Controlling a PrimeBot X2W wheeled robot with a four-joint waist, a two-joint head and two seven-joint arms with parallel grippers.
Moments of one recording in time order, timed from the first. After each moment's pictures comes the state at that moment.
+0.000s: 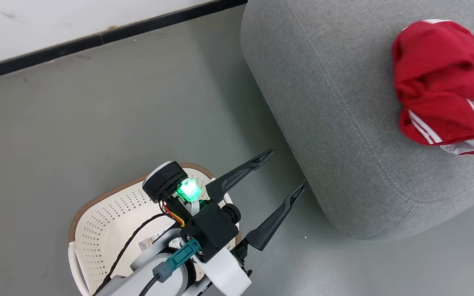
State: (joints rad) left arm -0.49 0.28 -0.78 -0.03 -0.25 -0.11 -0.13; right arm -0.56 -0.40 -0.20 0.77 0.26 0.13 -0.11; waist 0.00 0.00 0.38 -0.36
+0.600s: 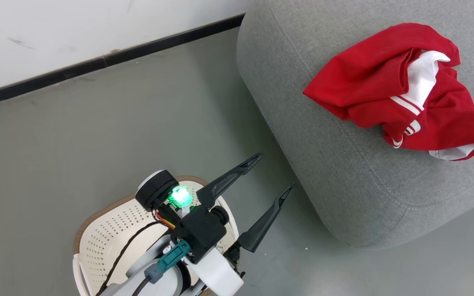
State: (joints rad) left arm -0.45 0.28 -0.75 -0.01 -0.27 -0.09 -0.16; right arm -0.49 -0.42 -0.19 0.68 0.30 0.13 -0.13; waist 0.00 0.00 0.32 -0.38
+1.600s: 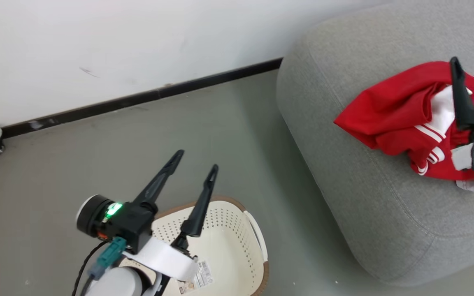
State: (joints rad) left arm -0.30 0.30 -0.57 0.06 -0.34 0.08 -0.23; right arm -0.49 -0.38 0.01 0.36 0.29 0.13 -0.12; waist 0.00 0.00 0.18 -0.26
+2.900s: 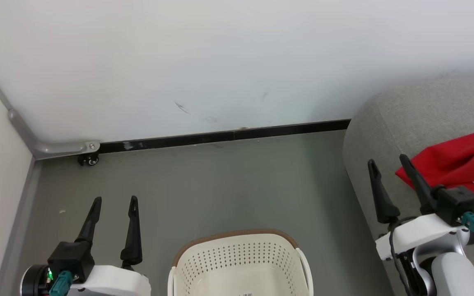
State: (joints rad) left arm -0.06 0.28 -0.33 0.11 -0.39 0.31 -0.25; right arm -0.17 -0.07 -0.02 0.27 0.13 0.13 -0.07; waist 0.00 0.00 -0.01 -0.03
